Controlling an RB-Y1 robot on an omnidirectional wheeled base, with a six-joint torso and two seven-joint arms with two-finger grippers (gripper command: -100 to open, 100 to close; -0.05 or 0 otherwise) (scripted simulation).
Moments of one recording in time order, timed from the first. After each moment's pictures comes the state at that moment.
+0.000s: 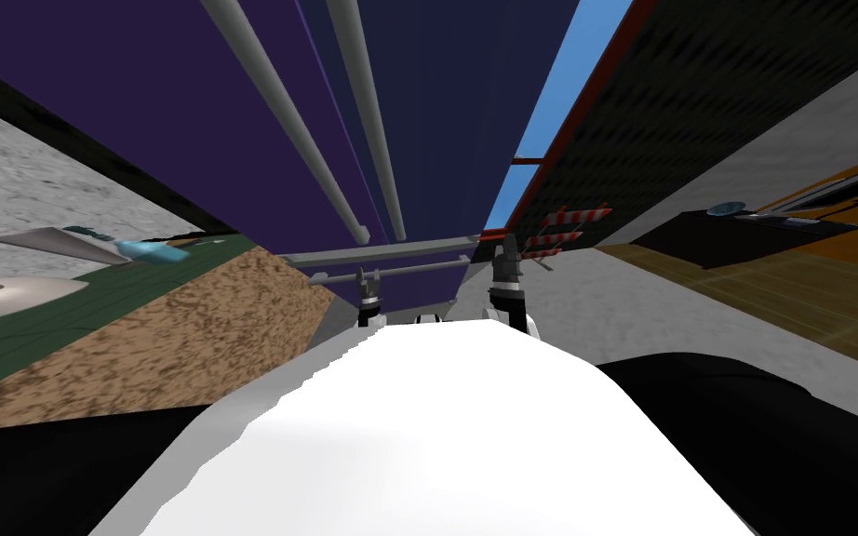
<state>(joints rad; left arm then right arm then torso) 0.20 0.16 -0.07 -1.42 0.20 -0.98 0.20 0.53 0.03 -0.02 -2.33 0.12 -0.36 0.15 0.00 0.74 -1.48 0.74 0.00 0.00</state>
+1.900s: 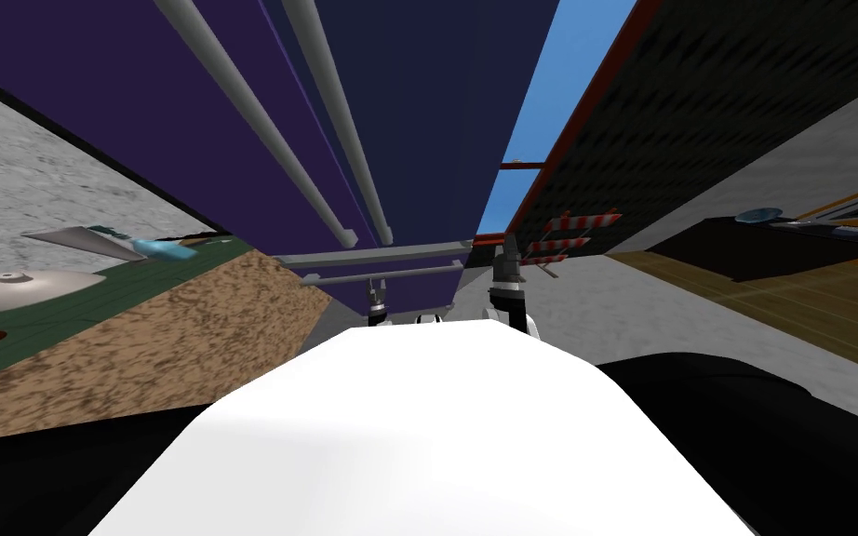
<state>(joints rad) 0.05 0.12 -0.08 -0.93 0.24 -1.23 0.23 0.53 0.03 -0.02 -2.33 0.12 -0.36 0.15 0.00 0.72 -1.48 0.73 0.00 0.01</state>
